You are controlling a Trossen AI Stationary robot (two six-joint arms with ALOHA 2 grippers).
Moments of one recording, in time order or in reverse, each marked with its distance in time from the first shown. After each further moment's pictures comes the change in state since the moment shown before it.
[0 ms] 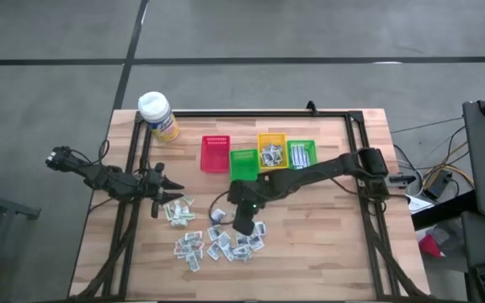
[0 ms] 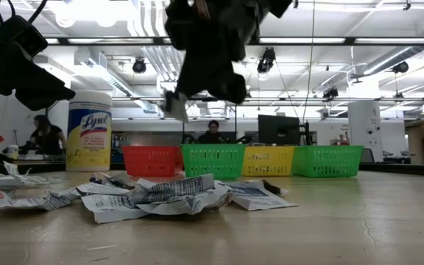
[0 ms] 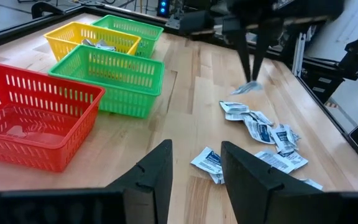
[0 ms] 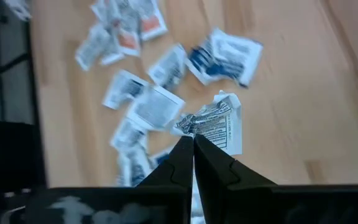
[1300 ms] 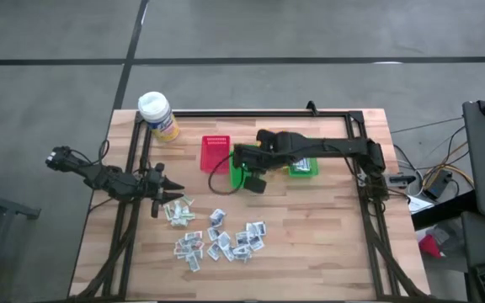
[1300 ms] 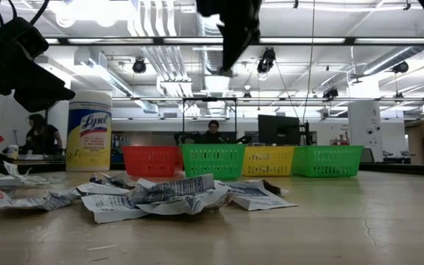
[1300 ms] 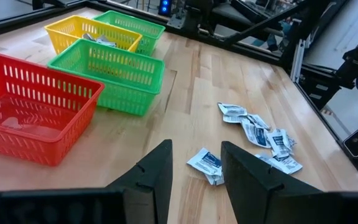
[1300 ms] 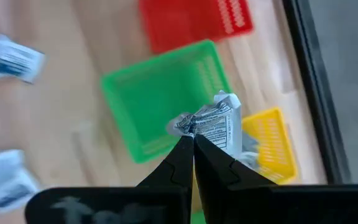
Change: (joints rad) left arm 0.000 0.000 0.000 0.000 0.000 -0.052; right arm -0.138 -0.002 0.472 -0.758 0.538 -0.348
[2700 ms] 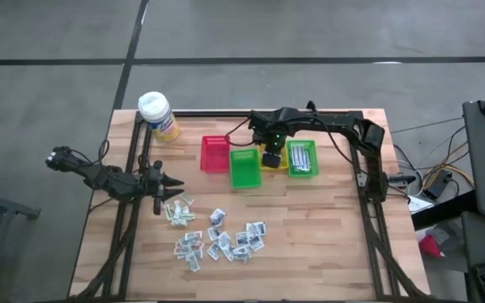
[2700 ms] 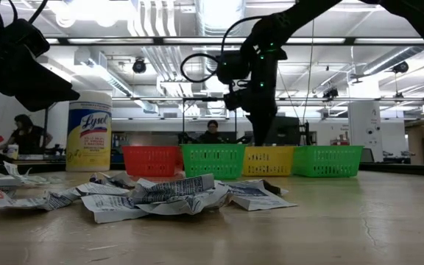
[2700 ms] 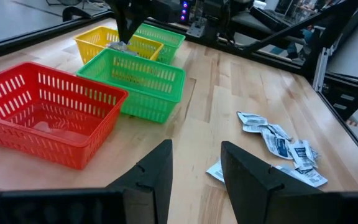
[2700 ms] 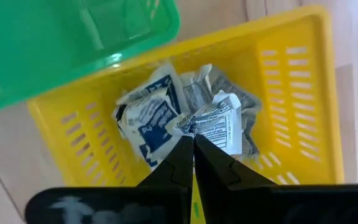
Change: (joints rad) left arm 0.000 0.000 0.000 -0.002 -0.087 0.003; right arm -0.401 0.004 -0.469 0.284 -0.320 -0.317
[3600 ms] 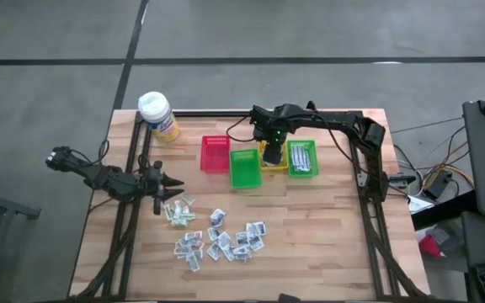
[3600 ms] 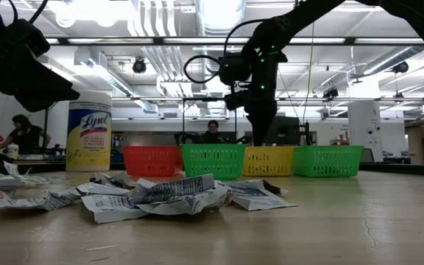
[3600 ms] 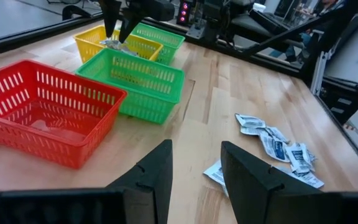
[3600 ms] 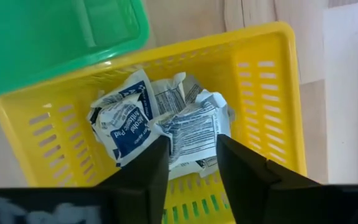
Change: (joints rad) left arm 0.000 0.000 -0.001 0.009 0.000 -0.017; right arm -0.036 0.000 0.001 0.029 0.009 -0.103
